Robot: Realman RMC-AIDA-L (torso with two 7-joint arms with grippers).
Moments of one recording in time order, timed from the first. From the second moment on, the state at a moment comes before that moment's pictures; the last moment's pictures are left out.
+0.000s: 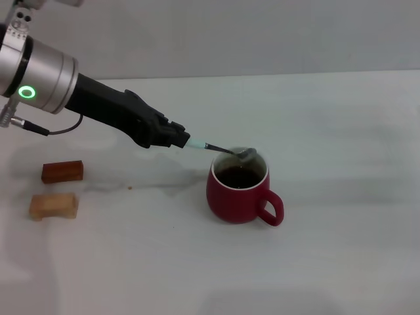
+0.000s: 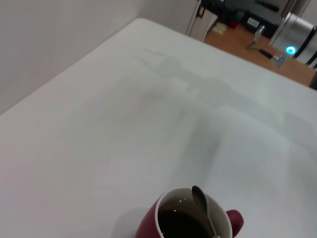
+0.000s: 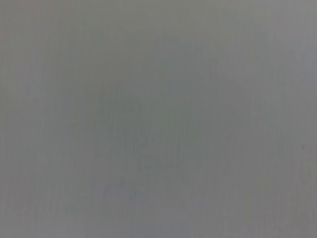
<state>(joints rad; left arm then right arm) -0.79 -2.00 0.94 1.08 2.25 1.70 -2.11 0.63 2.04 -0.27 -0.14 -1.00 -1.00 0.23</state>
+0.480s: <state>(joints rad) -0.83 -2.02 0.94 1.07 2.35 1.69 -2.10 0.63 2.04 -0.26 -0.13 -1.00 -1.00 0.23</state>
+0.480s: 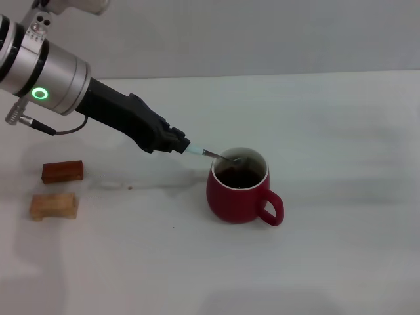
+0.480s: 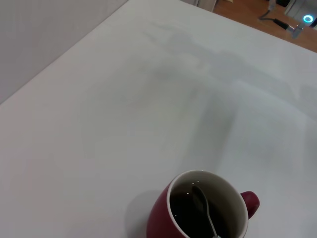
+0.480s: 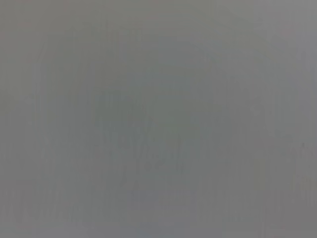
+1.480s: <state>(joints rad) -0.82 -2.04 0.94 1.08 2.40 1.67 -2.07 0.64 2.03 -0.26 -0.13 -1.00 -0.99 0.23</state>
